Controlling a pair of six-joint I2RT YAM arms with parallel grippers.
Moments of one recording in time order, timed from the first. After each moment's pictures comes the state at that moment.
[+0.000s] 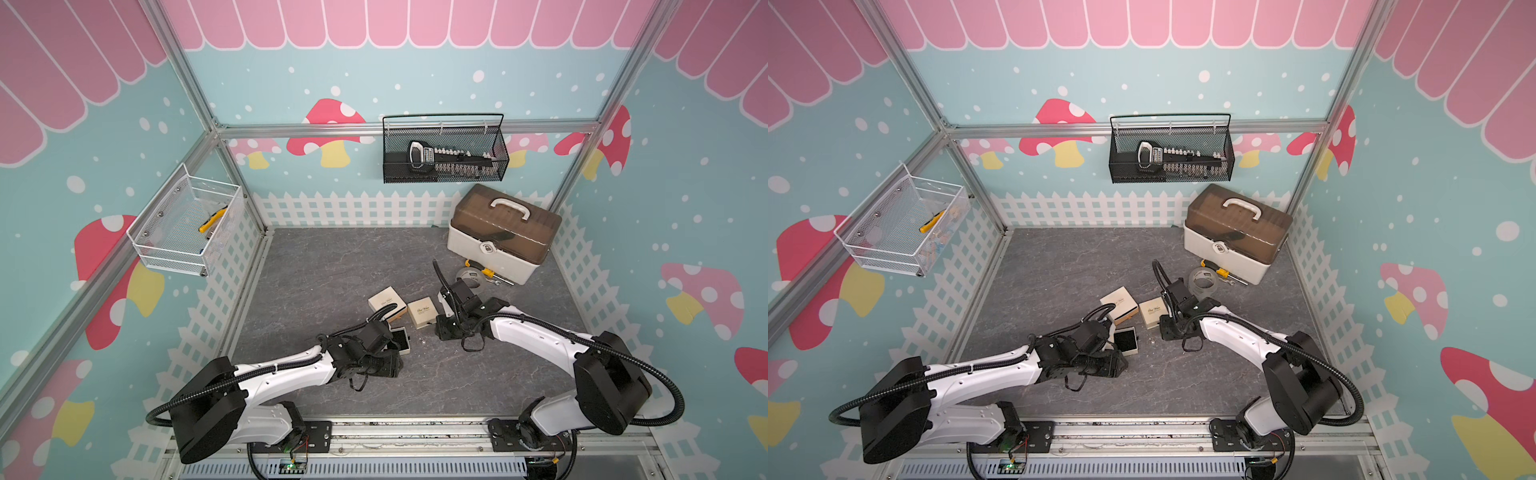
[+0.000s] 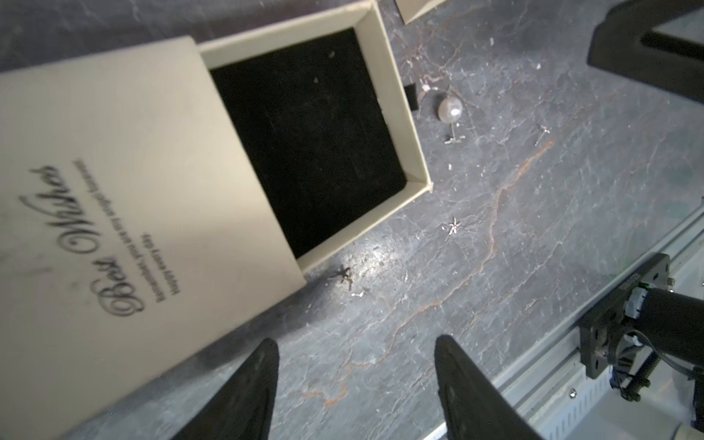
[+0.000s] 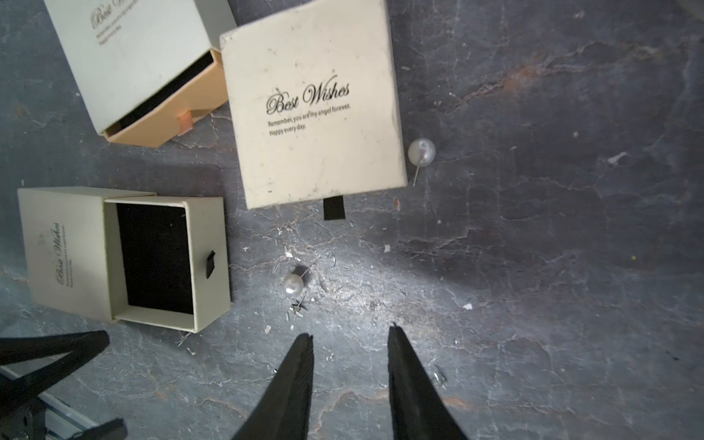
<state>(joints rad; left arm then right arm) -0.90 1.30 0.63 -0.35 0.10 -0.78 0.63 1.45 0.90 -0.58 -0.08 0.46</state>
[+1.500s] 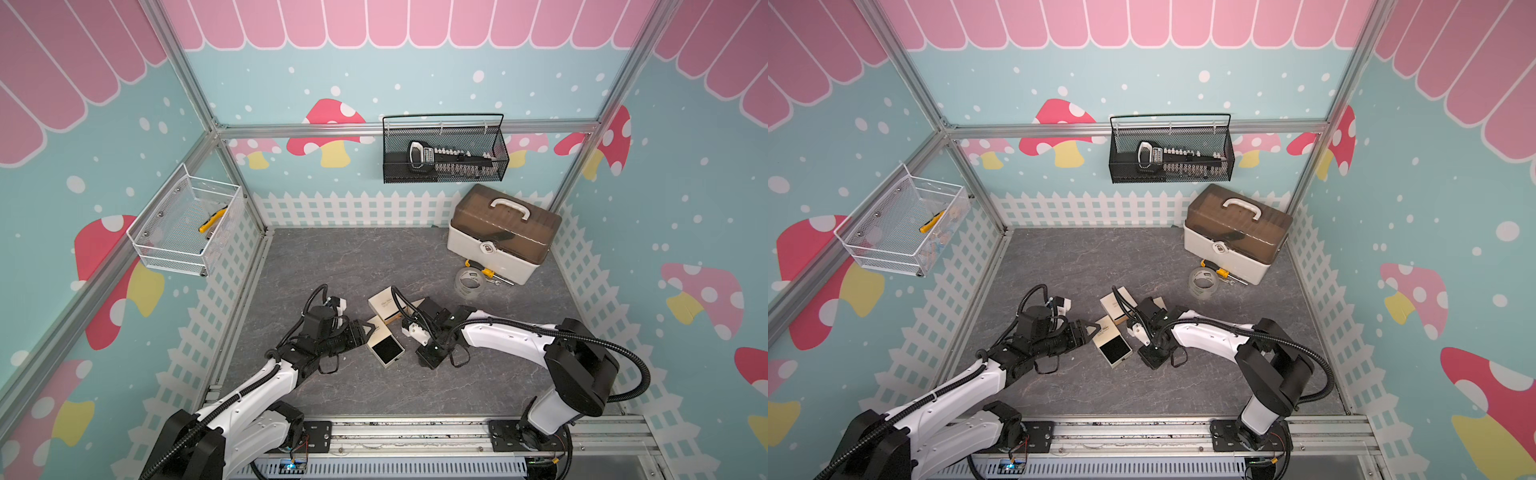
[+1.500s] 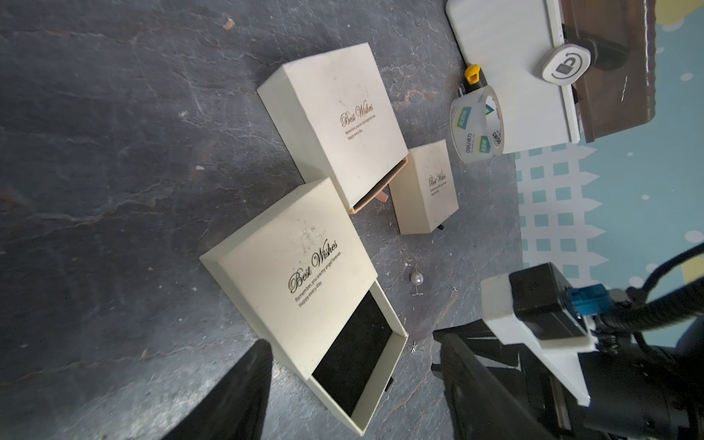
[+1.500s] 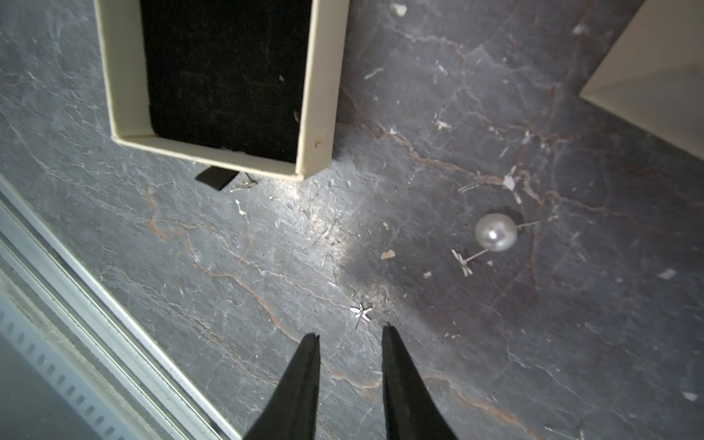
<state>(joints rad) -0.42 1.02 0.40 -0.05 0.36 -0.78 0.85 1.63 0.99 -0.71 -0.20 0.06</state>
